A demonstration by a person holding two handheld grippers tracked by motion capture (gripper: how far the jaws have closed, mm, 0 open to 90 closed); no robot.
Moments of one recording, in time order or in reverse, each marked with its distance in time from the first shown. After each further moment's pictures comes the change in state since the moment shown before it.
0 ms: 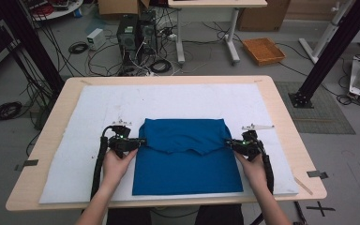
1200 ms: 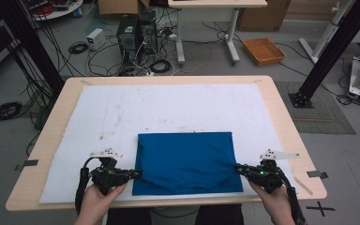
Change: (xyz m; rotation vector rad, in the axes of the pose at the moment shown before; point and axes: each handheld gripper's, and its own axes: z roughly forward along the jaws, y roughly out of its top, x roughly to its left) left arm -0.042 -0.072 -0.076 0.042 -0.262 -0.027; right arm 0.036 -0.057 -0.086 -0.005 0.129 -0.054
